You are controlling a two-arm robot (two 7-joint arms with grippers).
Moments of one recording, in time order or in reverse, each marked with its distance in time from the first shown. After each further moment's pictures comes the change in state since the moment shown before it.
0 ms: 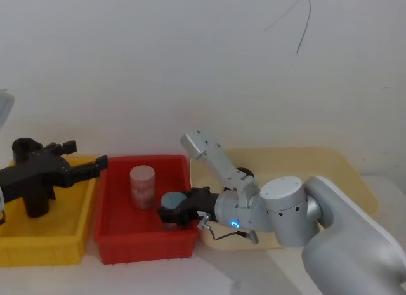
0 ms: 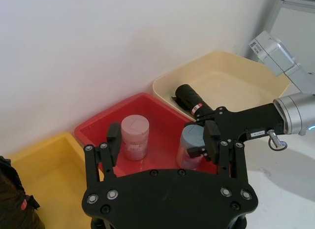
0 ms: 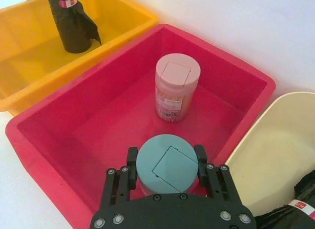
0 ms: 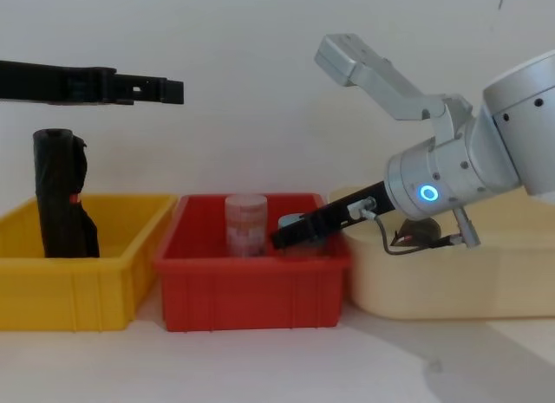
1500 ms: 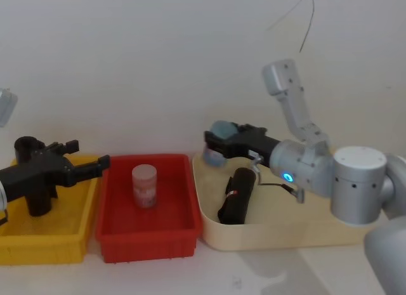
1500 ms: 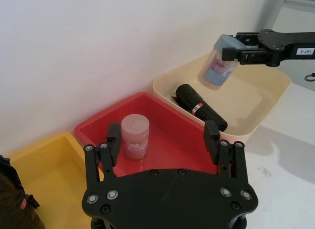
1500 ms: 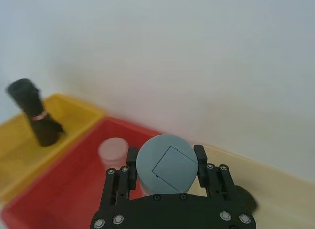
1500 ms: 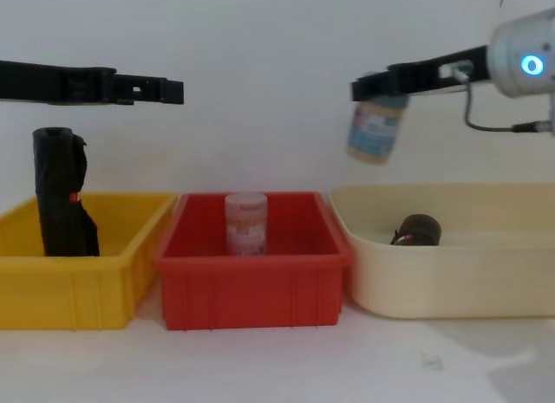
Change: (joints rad) left arm 0.000 0.000 0.000 0.000 0.000 0.000 0.000; right arm -0.098 0.068 0.241 -0.312 0.115 0.009 -0.130
